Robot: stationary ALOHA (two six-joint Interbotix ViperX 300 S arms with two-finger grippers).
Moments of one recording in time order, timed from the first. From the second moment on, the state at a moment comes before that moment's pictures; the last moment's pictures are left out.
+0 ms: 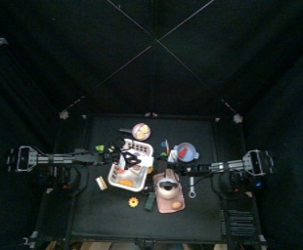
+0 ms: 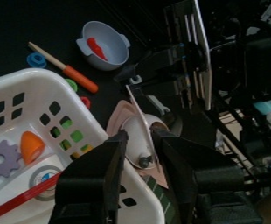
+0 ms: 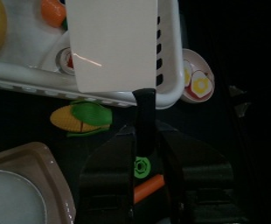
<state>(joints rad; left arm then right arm) 0.18 -0.37 0.82 -0.16 -0.06 -0.55 -0.01 -0.12 0.65 -1.27 0.47 1.01</state>
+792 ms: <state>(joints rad) 0.19 -0.36 0.82 -0.21 -0.07 -0.55 -0.01 -0.12 0.65 -1.27 0.39 1.02</state>
